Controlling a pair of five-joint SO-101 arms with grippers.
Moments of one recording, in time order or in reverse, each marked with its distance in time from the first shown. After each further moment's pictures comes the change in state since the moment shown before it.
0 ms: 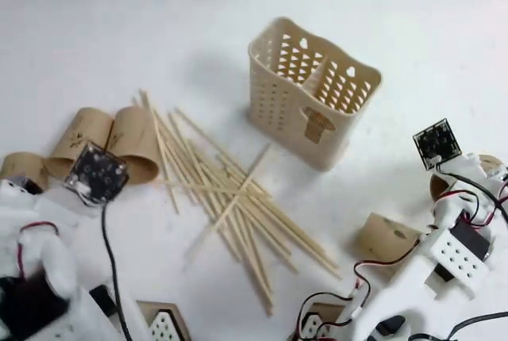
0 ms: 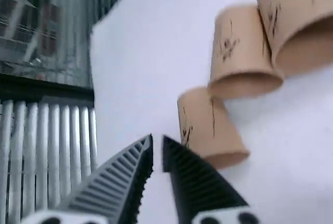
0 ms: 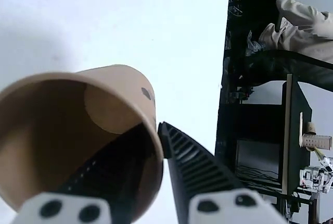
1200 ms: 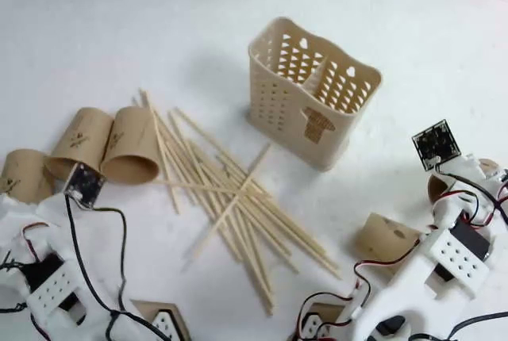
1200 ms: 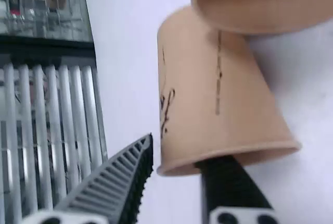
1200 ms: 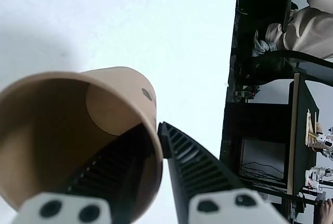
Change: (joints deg) left arm -13.8 18.2 46.4 -71.6 -14.5; right arm 0.0 0.0 0.0 1.4 0.0
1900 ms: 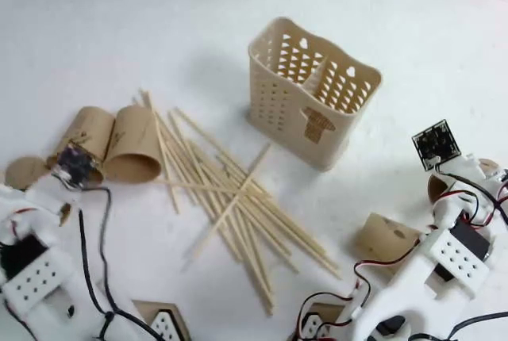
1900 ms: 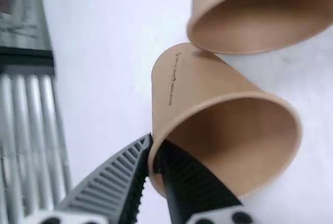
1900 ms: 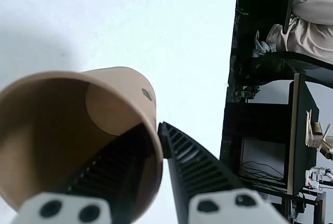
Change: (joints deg) left arm 3.5 0.0 -19.5 33.0 7.6; right arm 0.0 0.0 0.0 0.0 0.0
